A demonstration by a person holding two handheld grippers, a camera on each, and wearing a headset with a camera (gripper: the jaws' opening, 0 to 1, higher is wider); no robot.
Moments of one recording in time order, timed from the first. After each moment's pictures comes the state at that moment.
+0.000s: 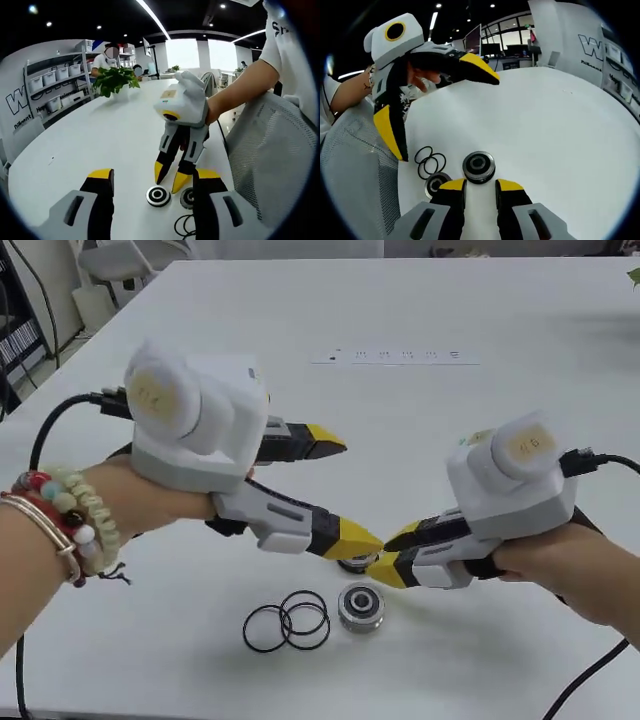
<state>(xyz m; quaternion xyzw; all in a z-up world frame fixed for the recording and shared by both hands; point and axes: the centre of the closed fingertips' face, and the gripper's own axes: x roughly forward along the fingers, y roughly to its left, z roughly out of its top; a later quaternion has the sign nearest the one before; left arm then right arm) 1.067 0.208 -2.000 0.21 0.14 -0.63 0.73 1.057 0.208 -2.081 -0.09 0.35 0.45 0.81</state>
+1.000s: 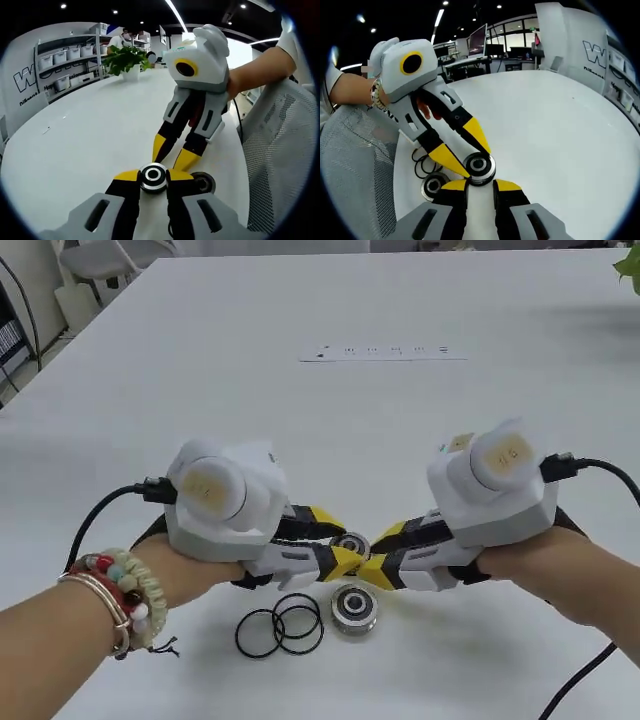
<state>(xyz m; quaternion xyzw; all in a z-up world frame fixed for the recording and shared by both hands) 1.070 0.211 -2.063 0.19 0.20 -0.59 0.76 1.060 0.211 -2.085 -0.12 0.33 0.45 0.82</state>
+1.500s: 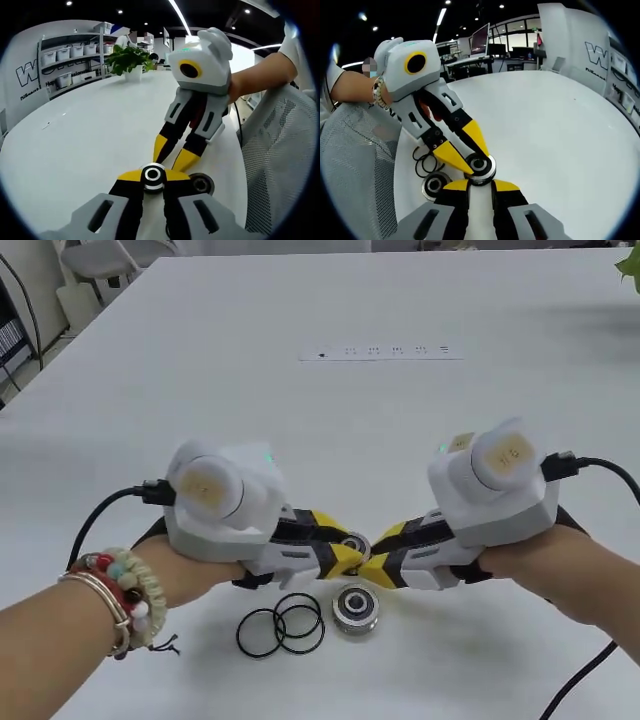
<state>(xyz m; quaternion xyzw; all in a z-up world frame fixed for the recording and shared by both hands) 1.070 0.212 -2.065 0.17 0.21 -0.59 0.76 1.058 0.212 -2.085 -0.12 0.33 0.46 0.81</state>
